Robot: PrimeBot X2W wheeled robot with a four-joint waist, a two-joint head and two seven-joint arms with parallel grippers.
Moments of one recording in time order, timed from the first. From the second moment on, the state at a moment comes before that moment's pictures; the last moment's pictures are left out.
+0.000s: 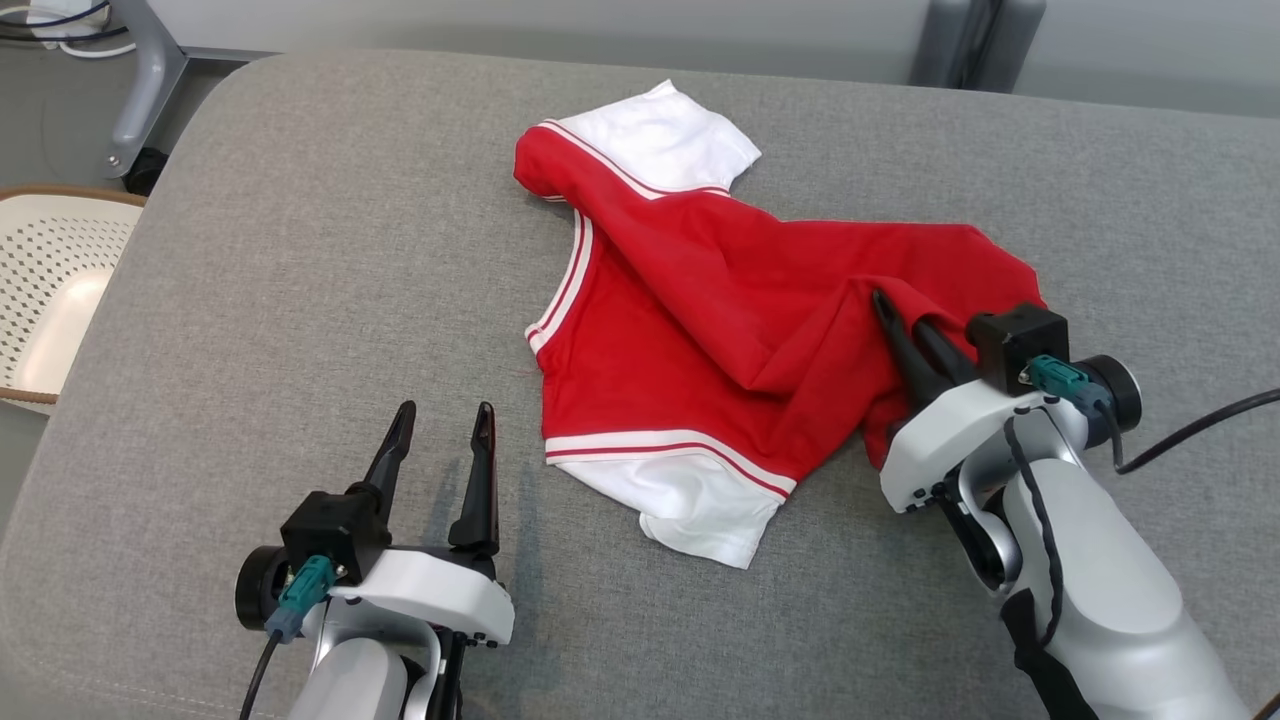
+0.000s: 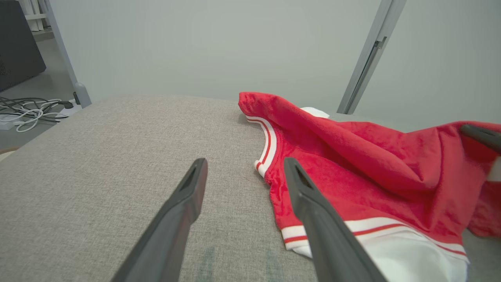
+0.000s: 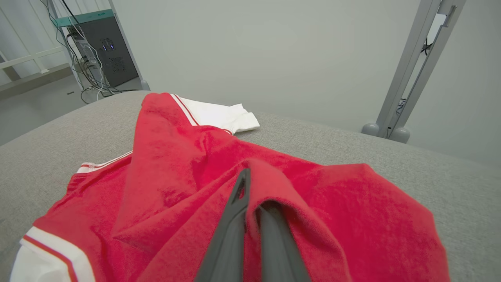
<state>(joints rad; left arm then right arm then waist) -0.21 0.05 -0.26 0.32 -0.33 0.10 -0.26 -0.57 -0.05 0.26 0.62 0.14 0.13 -0.14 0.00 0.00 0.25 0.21</state>
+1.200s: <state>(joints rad) -0.17 0.05 -0.28 0.35 -0.31 0.09 -0.26 -0.26 -0.05 0.30 0.47 0.16 0.13 -0.25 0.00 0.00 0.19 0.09</state>
